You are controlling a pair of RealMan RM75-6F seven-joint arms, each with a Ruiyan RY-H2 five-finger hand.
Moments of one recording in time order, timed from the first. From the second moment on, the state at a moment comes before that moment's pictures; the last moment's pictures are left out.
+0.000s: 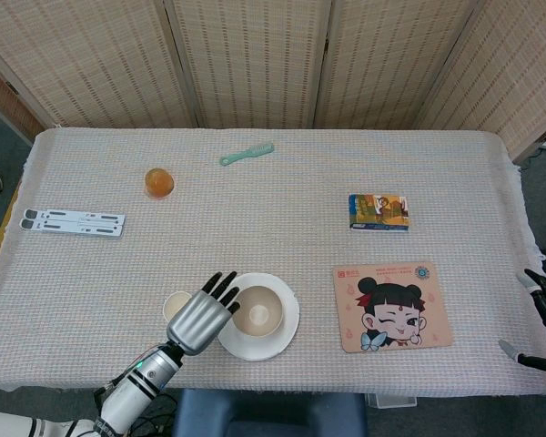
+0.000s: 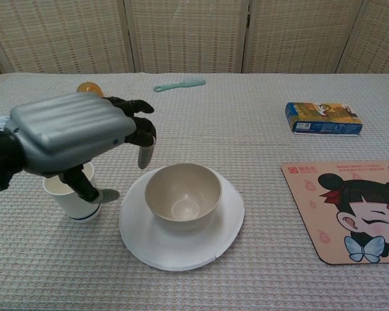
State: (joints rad) left arm -0.72 -1.44 0.02 -2.01 1.20 1.21 1.04; right arm 0.00 -0.89 -0.03 -1.65 -1.57 1.48 0.34
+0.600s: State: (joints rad) left arm -0.72 -1.26 -0.04 -2.13 0.92 1.17 0.94; right arm 0.01 -0.89 -0.02 -1.67 -1.54 1.44 0.31
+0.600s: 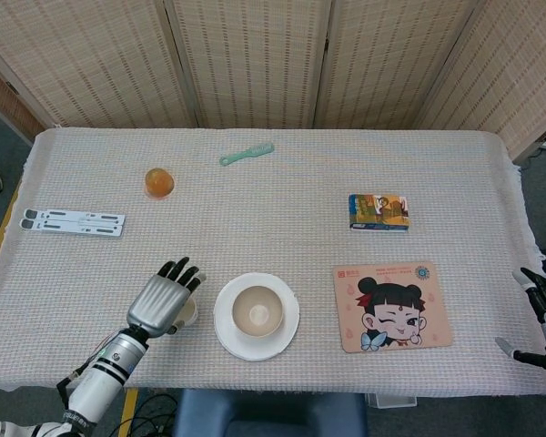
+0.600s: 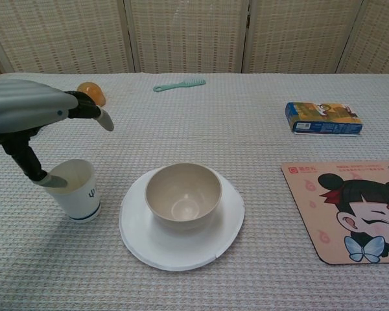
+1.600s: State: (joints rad) left arm -0.79 -1.18 0.01 -2.10 0.79 1.12 0.85; right arm 0.02 -0.90 -0.02 -1.68 -1.53 1.42 0.28
